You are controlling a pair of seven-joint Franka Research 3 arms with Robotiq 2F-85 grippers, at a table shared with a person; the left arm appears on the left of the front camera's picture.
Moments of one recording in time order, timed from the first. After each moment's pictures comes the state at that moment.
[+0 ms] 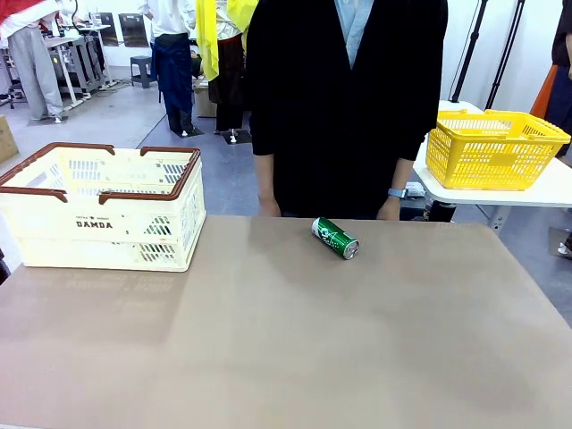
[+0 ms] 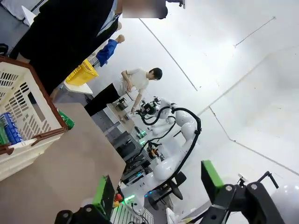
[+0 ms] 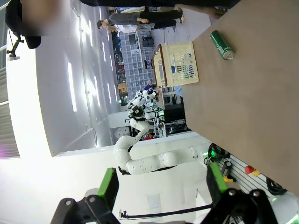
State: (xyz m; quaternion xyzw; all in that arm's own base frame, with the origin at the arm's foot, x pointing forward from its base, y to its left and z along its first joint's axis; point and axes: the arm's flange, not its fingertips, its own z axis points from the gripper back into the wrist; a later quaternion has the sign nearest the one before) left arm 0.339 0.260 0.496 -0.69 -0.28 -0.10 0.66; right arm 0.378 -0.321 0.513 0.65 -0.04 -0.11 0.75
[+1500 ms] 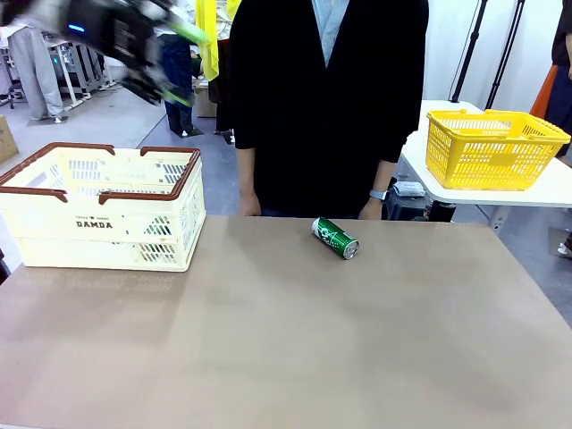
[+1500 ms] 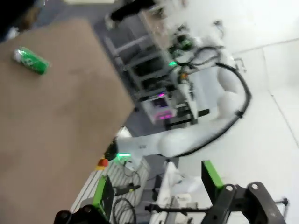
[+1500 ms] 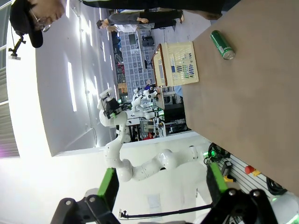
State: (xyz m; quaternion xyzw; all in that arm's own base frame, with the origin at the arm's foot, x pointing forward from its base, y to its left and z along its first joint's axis) left arm 0.442 -0.163 0.638 -0.53 -0.04 -0.18 0.83; right arm 0.378 -0.320 0.513 0.65 -0.04 -0.11 0.76
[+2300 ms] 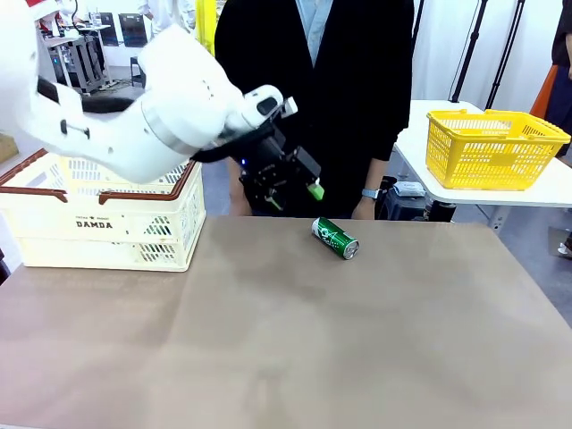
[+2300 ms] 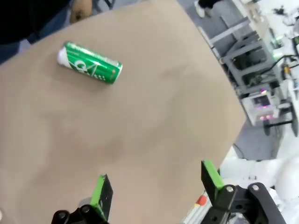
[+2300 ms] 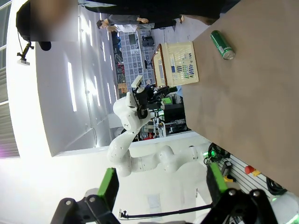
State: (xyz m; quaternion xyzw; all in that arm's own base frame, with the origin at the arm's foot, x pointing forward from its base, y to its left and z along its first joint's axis) left arm 0.457 -0.340 0.474 -0.31 -0.14 -0.22 0.91; right arm 0.378 -0.321 0.513 0.65 -0.04 -0.11 0.76
